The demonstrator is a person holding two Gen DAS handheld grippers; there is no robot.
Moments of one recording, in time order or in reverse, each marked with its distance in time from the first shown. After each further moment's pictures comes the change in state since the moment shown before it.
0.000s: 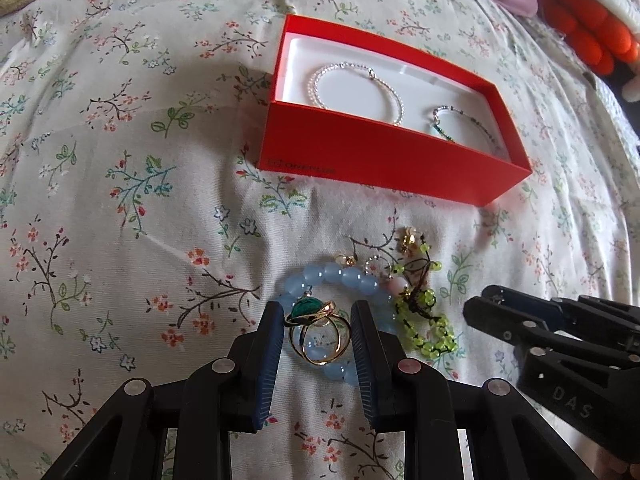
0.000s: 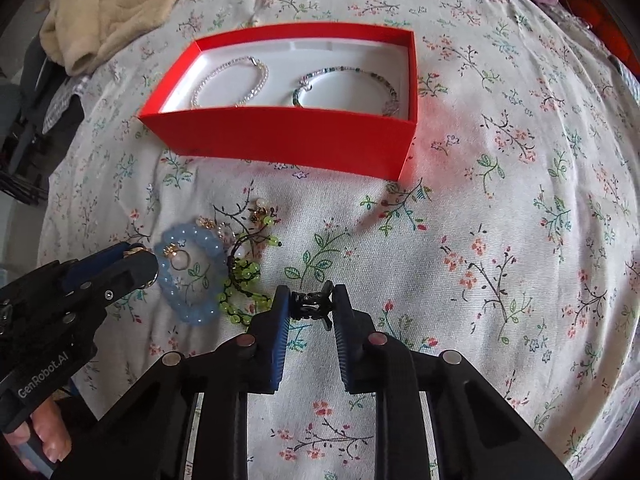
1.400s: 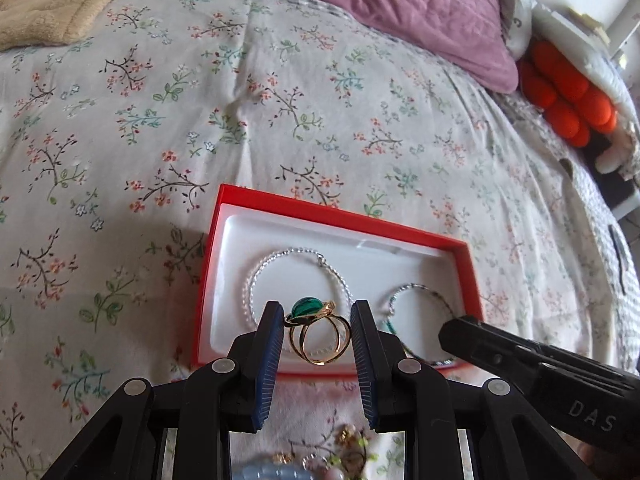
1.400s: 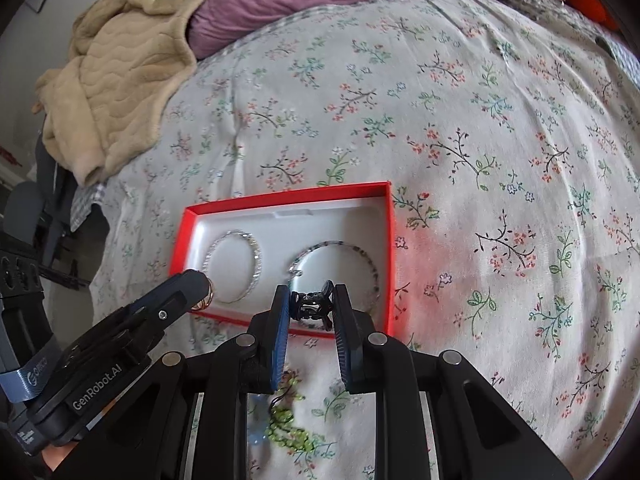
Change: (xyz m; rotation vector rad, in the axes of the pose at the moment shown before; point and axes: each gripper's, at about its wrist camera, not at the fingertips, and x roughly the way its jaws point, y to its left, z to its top) left arm 0.015 -0.017 0.096 -0.041 -0.159 -0.119; right arm -0.029 -0.043 0.087 0.196 -0.165 0.158
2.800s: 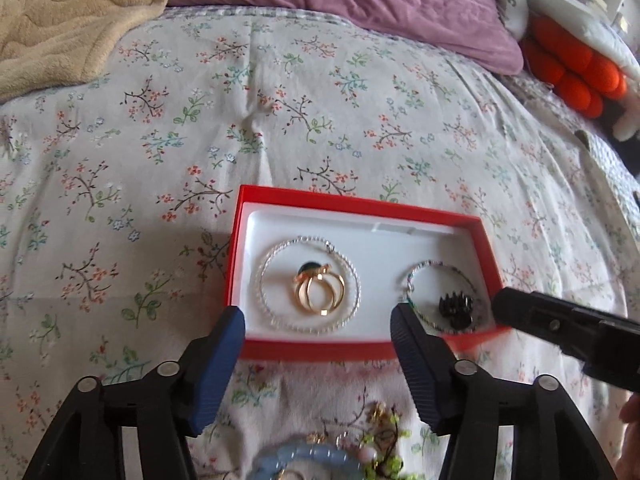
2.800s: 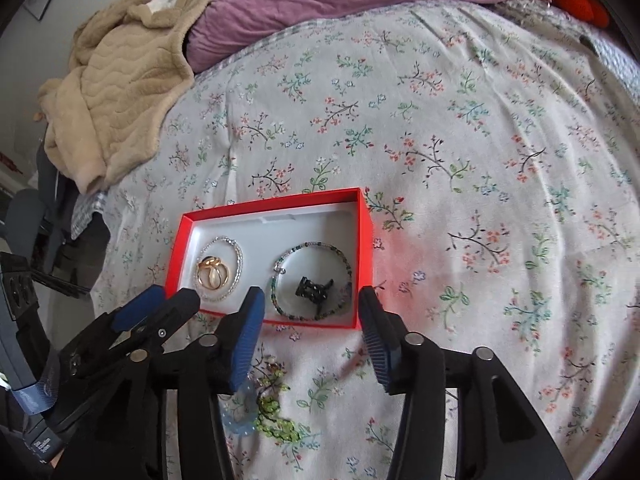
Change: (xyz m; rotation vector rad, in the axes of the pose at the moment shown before) left arm -0.020 -0.013 -0.019 0.109 -0.038 0.122; right arm -0.026 -0.012 -0.009 -0.005 -0.043 0.002
